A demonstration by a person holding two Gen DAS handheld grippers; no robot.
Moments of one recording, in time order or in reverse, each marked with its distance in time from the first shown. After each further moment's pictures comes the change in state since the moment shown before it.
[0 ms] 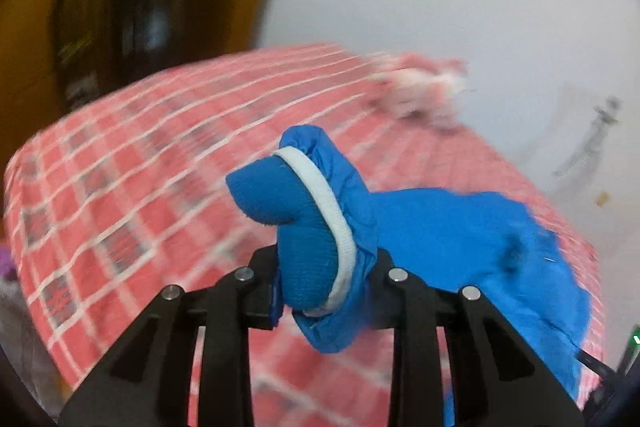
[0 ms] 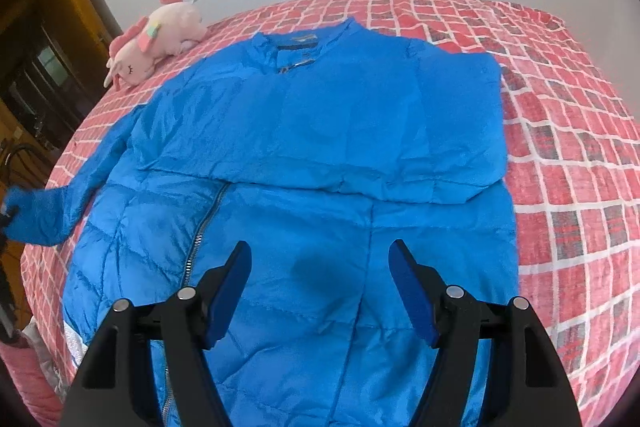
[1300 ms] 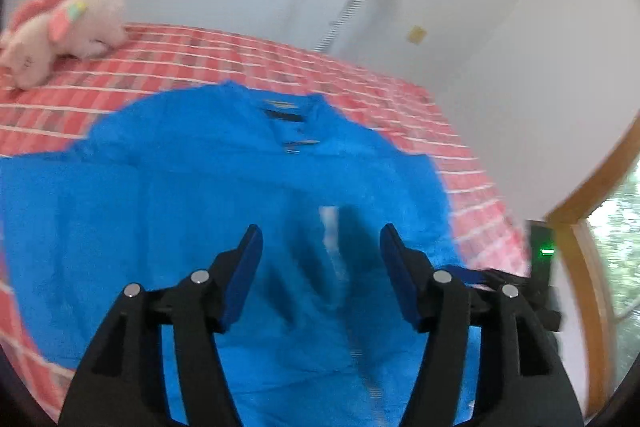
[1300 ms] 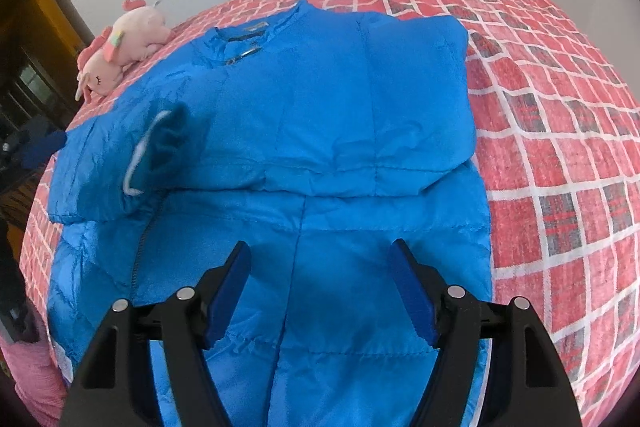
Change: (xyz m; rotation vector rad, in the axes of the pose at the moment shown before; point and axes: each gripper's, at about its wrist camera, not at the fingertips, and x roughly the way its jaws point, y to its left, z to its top) left arm 0.100 -0.298 -0.084 0.462 0.339 -0.582; right arm 0.025 -0.041 0.000 0.074 0.041 -0.024
